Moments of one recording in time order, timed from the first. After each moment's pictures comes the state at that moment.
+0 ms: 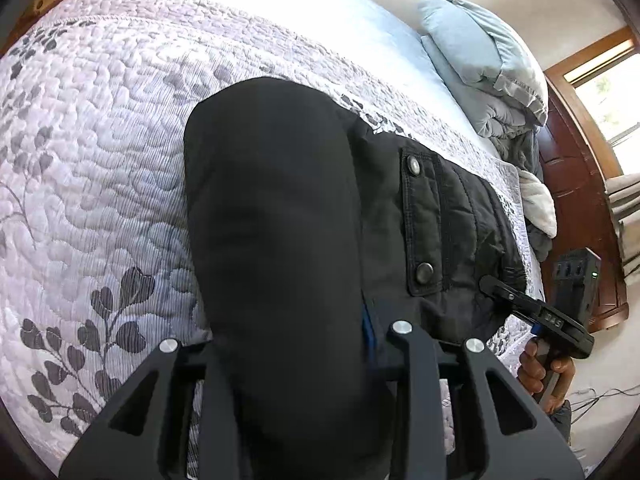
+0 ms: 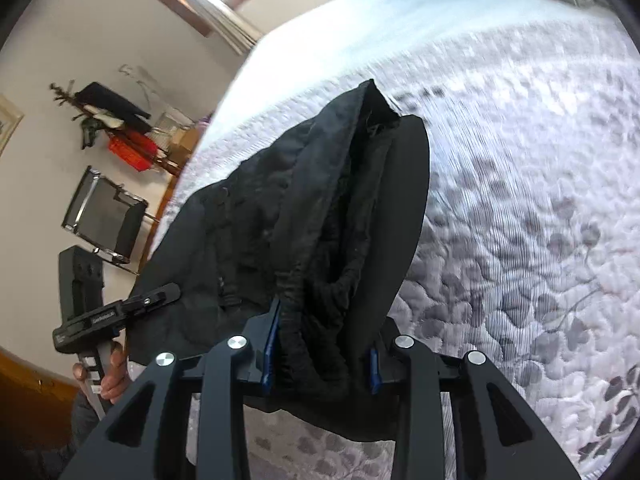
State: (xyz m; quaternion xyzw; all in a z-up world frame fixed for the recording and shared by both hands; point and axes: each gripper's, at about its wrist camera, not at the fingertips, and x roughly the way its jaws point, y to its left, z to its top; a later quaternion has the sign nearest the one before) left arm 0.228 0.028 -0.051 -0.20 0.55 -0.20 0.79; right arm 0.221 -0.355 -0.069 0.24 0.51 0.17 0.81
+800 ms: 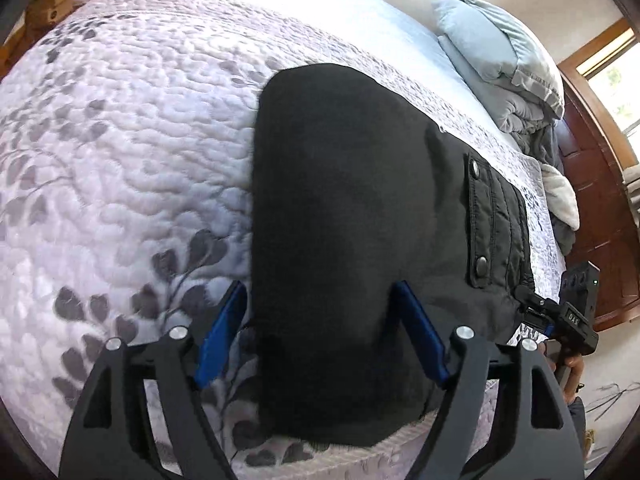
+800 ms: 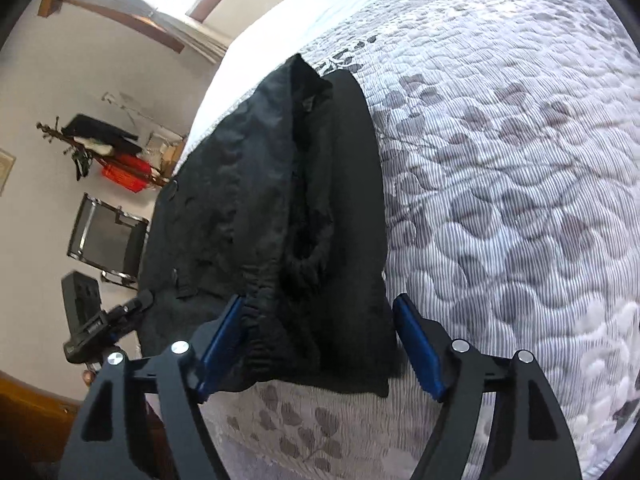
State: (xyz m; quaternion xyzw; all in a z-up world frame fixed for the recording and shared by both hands) left arm 0.194 0.069 -0.072 -0.18 0.54 -0.16 0.81; right arm 0.174 -0.397 -0.118 0.32 0.50 0.16 0.78
